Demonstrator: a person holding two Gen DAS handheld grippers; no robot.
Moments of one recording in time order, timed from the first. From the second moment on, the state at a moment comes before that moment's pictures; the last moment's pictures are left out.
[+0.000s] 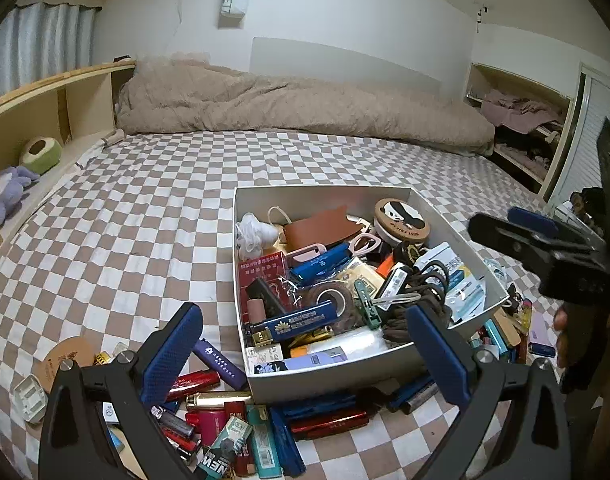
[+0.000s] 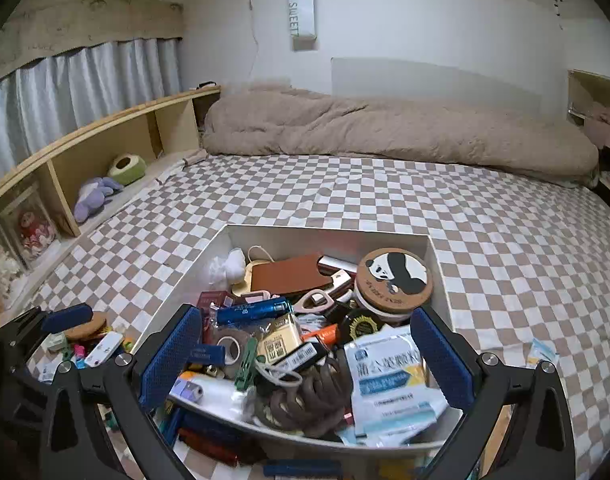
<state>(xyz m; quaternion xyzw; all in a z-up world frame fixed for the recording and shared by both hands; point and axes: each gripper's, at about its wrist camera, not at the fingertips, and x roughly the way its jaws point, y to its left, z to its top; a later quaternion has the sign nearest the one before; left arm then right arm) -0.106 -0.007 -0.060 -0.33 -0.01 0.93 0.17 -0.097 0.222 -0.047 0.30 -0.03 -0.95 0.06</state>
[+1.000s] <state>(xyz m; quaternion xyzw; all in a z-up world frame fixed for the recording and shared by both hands) -0.043 0.017 -0.015 -0.29 0.03 0.94 0.16 0.004 0.264 -0.027 0.26 0.01 -0.97 0.00</state>
